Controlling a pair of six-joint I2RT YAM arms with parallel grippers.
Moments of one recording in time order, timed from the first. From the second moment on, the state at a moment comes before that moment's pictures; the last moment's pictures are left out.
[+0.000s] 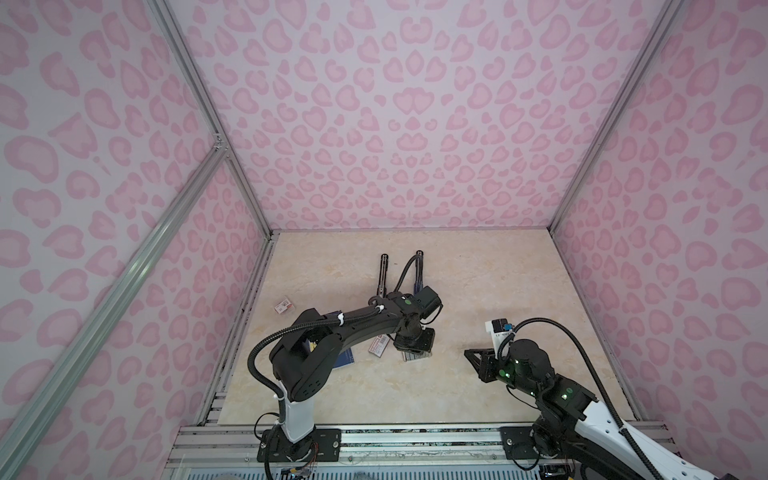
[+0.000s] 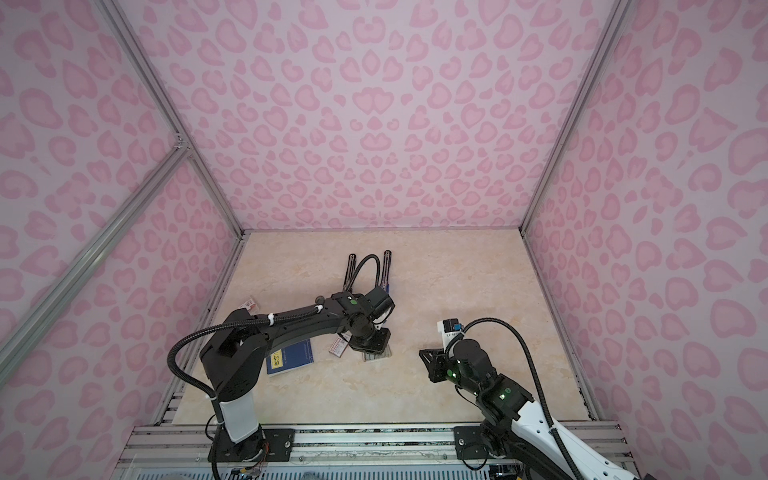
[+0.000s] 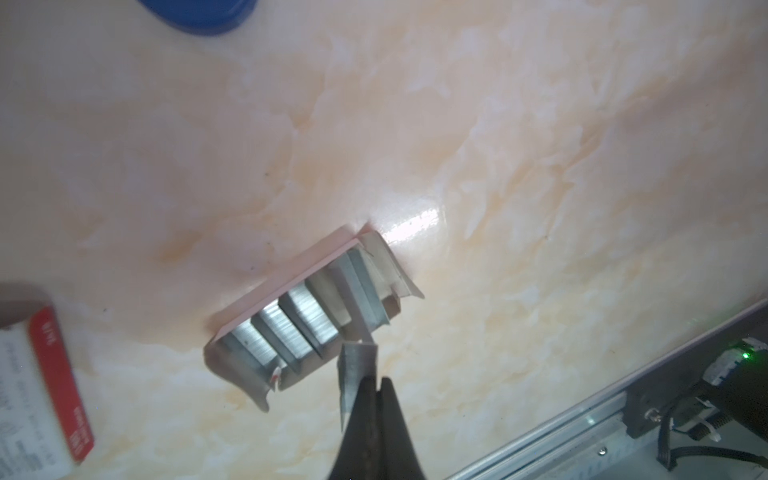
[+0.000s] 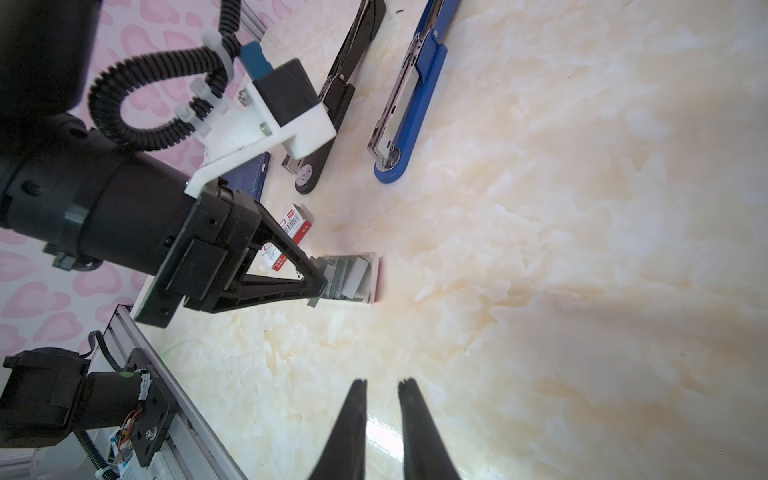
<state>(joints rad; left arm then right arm) -0.88 1.87 1.33 -0.82 0.21 -0.58 0.67 0.55 0.26 -0.26 -0.10 0.64</state>
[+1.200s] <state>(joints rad) -0.61 1.32 1.19 -0.48 0.68 -0.29 0.41 1.02 0.71 -0.07 -0.35 0.60</state>
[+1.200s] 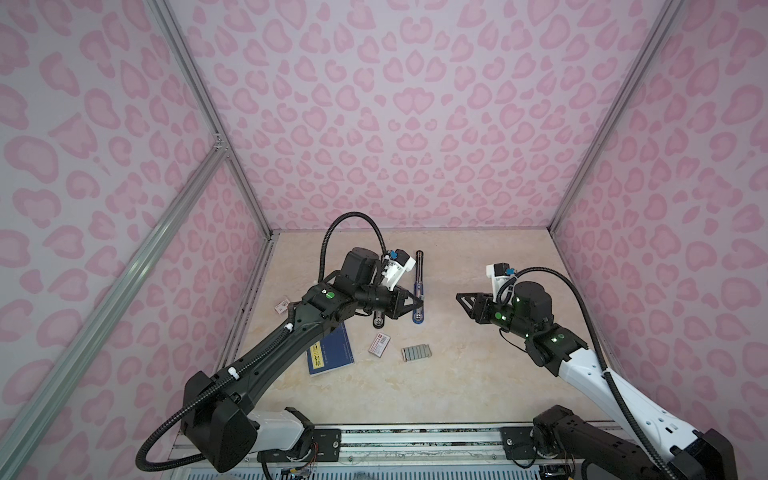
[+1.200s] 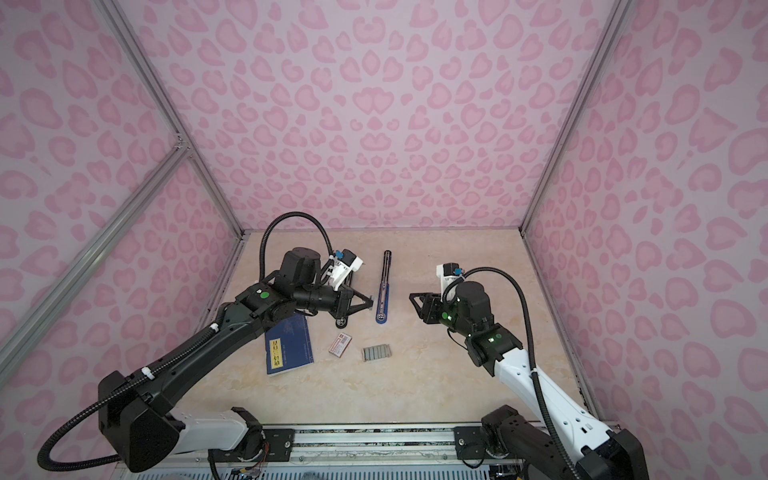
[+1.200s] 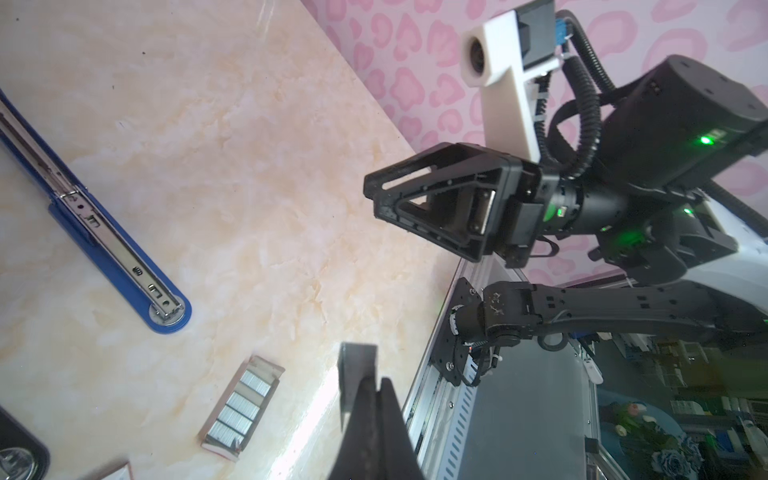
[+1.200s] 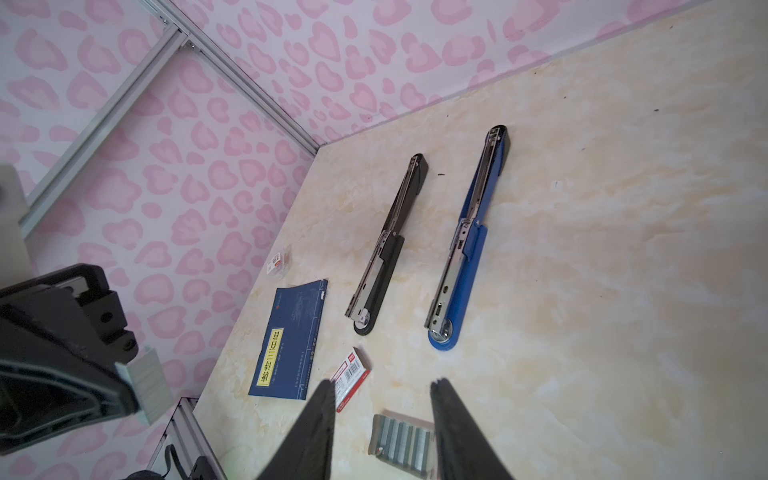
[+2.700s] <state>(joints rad) -0.65 1.29 1.09 -0.19 0.92 -0.37 0.44 1.14 0.58 0.82 -0.91 0.93</state>
